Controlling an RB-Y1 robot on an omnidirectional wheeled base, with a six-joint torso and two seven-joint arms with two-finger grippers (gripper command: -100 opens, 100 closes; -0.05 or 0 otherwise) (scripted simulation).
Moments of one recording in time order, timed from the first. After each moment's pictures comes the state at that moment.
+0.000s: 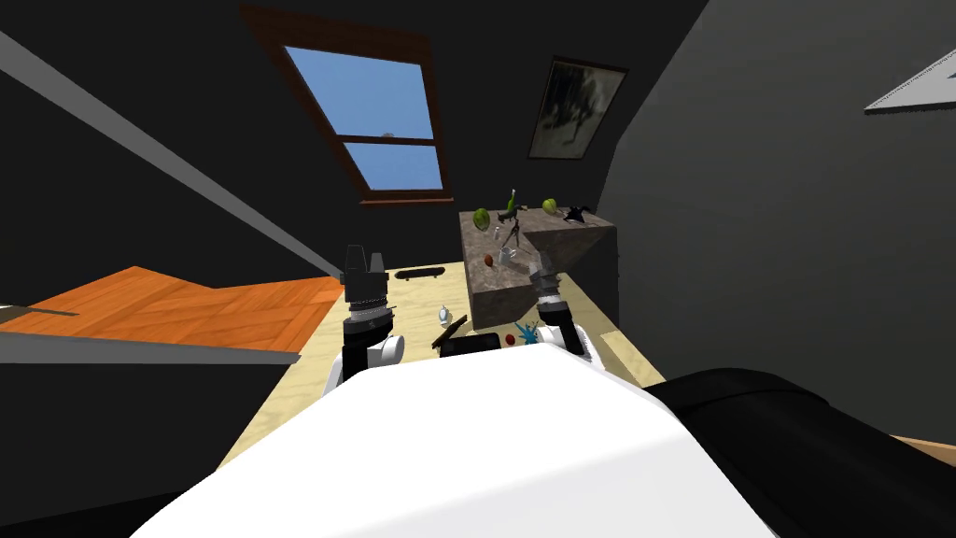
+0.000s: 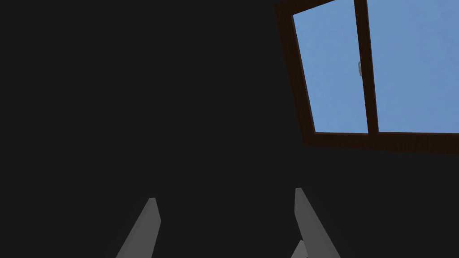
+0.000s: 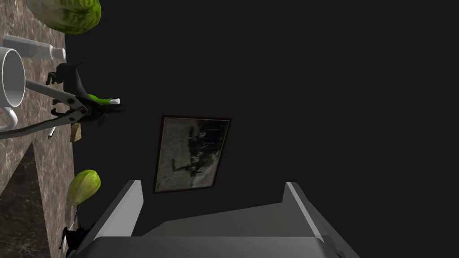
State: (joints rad) left arm 0.52 0.03 -0.06 -2.26 -0.12 -0.51 -0.06; right arm 0.57 -0.20 0.01 -2.20 0.04 -0.33 -0.09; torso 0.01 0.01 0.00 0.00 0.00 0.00
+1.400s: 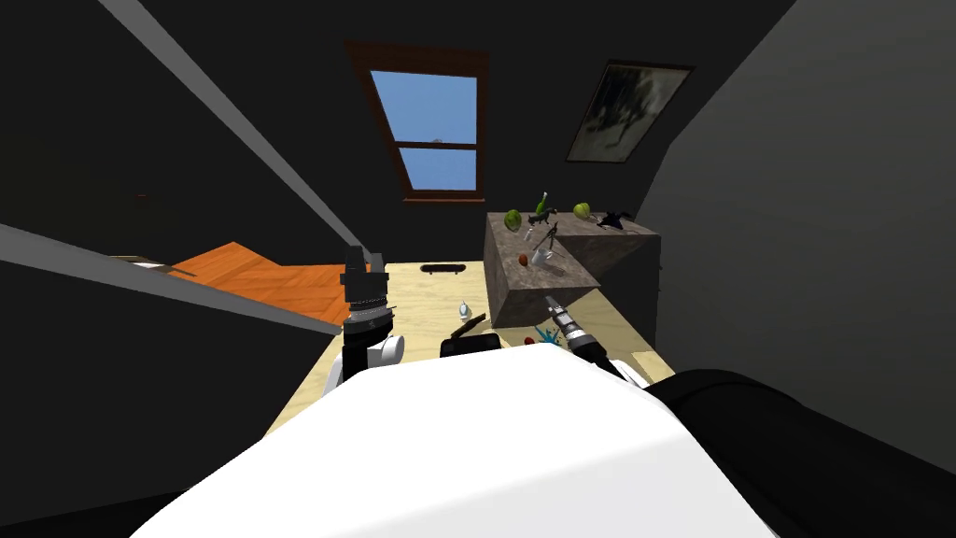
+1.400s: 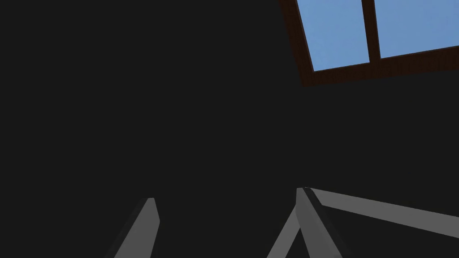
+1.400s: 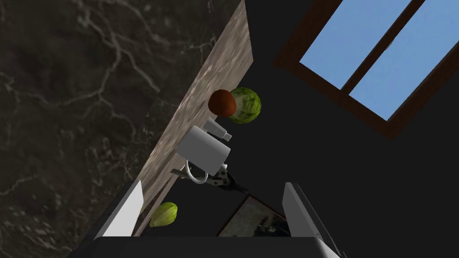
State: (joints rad) left arm 0.52 0.03 -0.06 -2.26 -0.12 -0.51 -0.06; right arm 0.85 -0.58 -0.05 -1.90 -0.05 -0.32 0.03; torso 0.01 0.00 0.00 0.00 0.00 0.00
